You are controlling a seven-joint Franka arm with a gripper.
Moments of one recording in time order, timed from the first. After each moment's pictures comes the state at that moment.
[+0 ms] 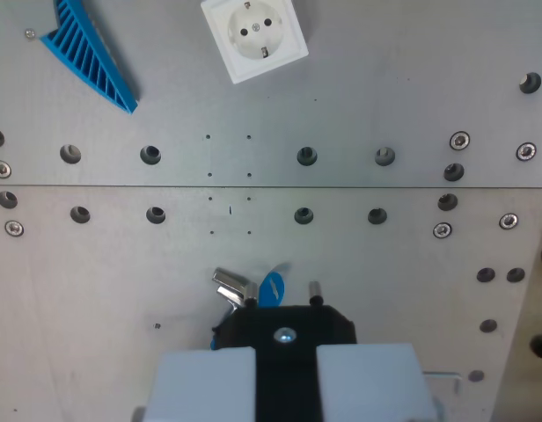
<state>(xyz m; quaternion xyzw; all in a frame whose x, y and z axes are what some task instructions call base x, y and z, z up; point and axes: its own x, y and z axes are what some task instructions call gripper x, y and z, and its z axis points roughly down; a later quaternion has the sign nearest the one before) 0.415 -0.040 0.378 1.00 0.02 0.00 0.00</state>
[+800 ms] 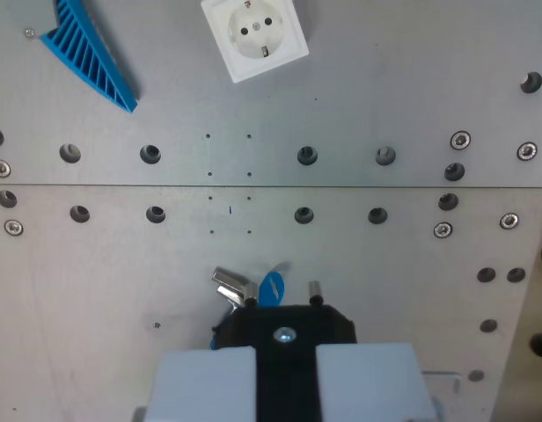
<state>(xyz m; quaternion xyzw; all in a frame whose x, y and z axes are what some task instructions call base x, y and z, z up) 0.415 -0.040 0.376 1.00 0.02 0.00 0.00</state>
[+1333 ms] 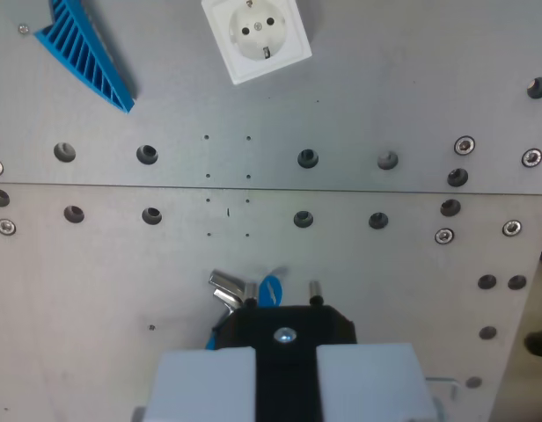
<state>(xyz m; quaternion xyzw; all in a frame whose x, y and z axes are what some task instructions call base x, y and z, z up) 0.420 -0.039 0.361 1.00 0.03 -0.01 0.00</state>
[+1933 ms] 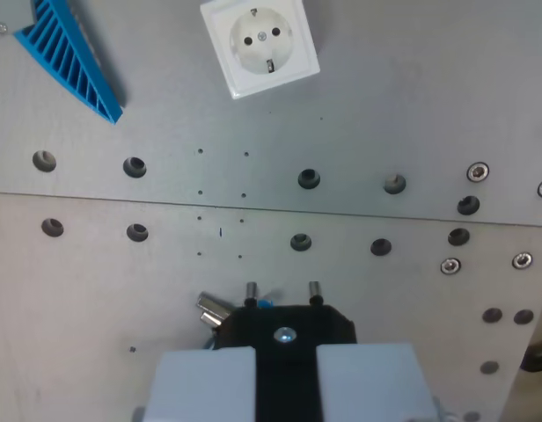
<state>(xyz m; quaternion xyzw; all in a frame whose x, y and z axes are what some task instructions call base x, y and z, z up) 0.423 -0.038 0.318 1.00 0.06 -0.01 0.00</state>
